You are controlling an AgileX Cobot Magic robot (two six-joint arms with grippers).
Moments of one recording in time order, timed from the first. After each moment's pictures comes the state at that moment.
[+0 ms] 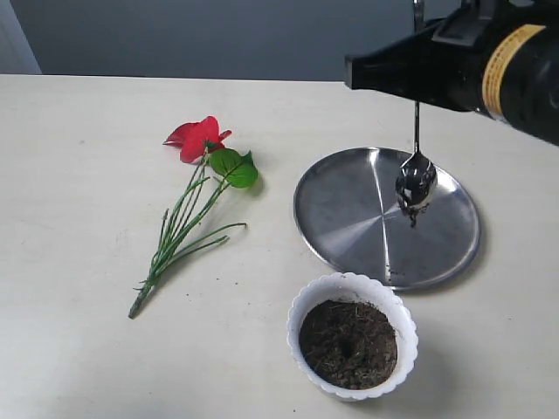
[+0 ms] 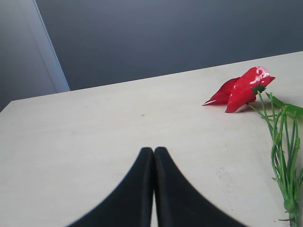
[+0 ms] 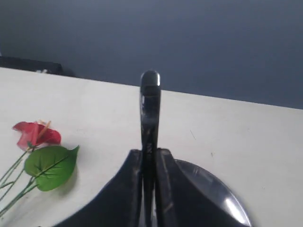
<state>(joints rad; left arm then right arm) -0.06 0.03 0.00 0.03 0.21 0.10 0.99 1.23 -0.89 -1.24 0.66 1.44</state>
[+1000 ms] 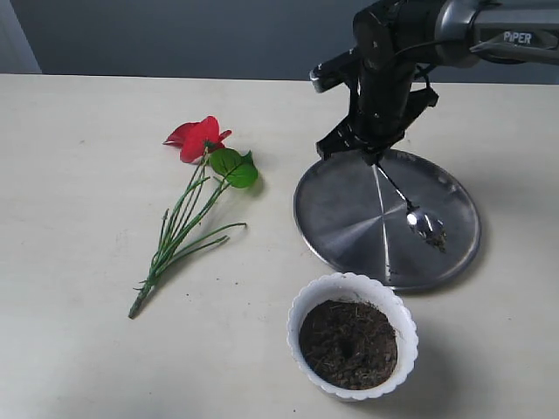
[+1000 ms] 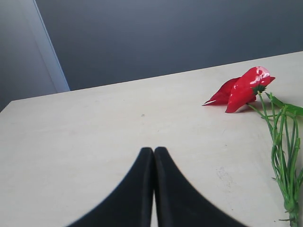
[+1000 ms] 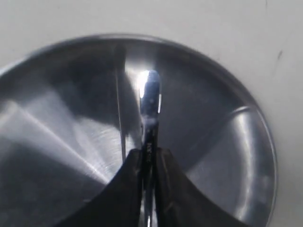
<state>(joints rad) -0.06 0.03 0.00 0.03 0.21 0.10 0.58 2.15 -1.66 -0.24 0.96 0.07</state>
